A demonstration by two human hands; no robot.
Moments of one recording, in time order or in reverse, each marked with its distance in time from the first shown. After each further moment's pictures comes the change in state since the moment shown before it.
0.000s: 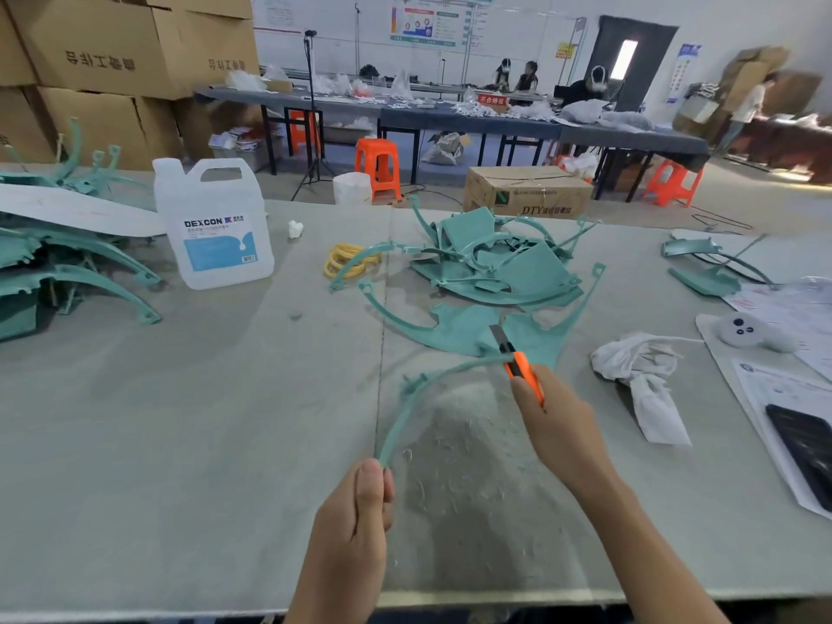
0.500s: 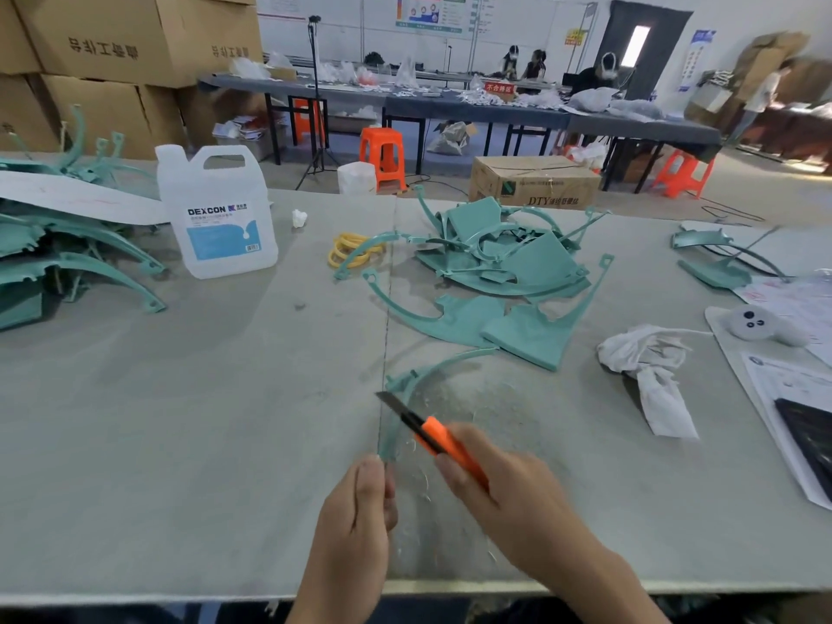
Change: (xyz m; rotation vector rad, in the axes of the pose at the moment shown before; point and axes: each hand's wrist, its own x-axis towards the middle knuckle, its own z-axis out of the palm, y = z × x) left_hand -0.005 0.004 0.003 -0.113 0.018 -0.136; right_hand -0.077 -0.038 0.017 -0.056 -0.240 -0.413
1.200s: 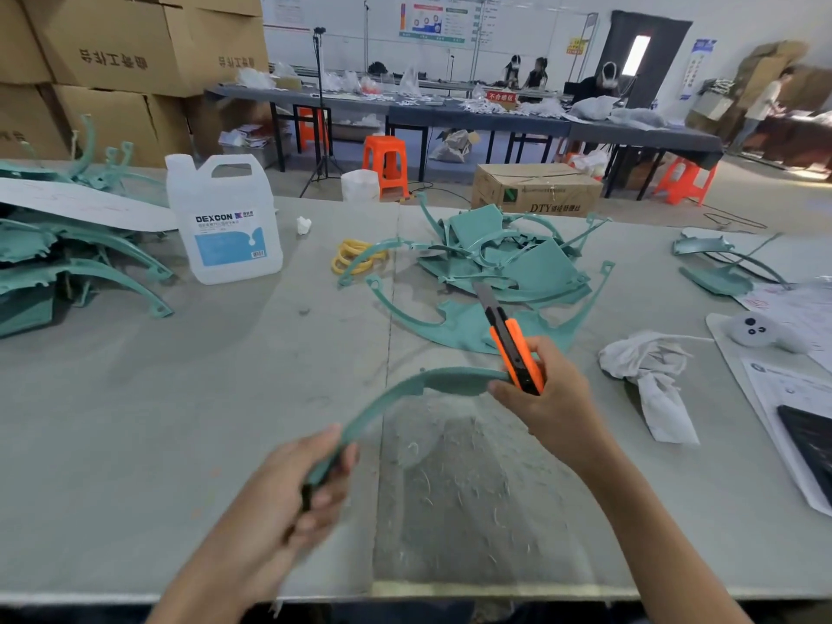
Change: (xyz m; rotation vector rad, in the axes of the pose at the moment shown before) left_hand 0.029 0.041 -0.066 -0.474 -0.375 -0.325; right_hand 0.057 0.044 -0.050 0.305 0.223 0.254
